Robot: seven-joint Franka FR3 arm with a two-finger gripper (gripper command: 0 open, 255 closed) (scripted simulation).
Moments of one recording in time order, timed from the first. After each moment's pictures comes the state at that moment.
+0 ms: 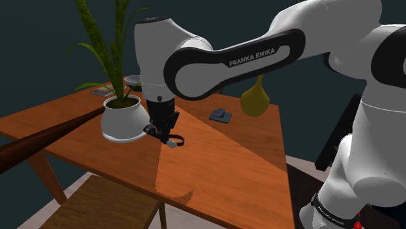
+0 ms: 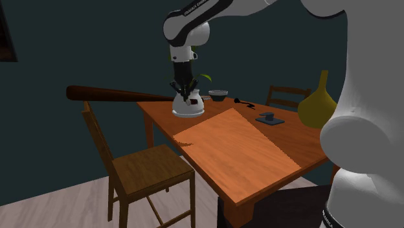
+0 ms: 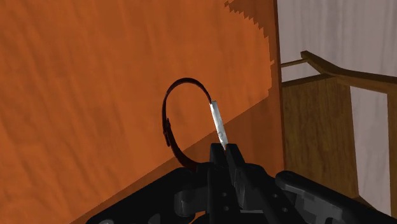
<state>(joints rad) 0.21 0.19 0.47 -1.72 -0.21 1.90 0.58</state>
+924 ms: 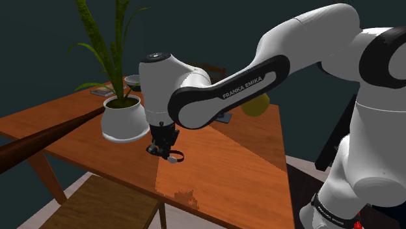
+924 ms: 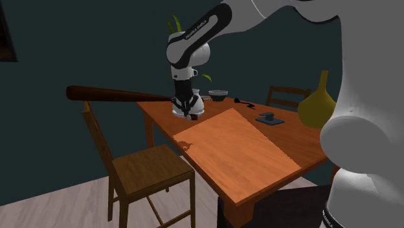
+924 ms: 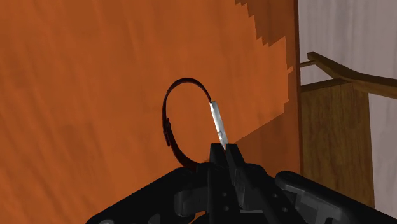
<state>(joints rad) 0.22 0.24 0.46 -1.84 -0.25 2.06 0.62</state>
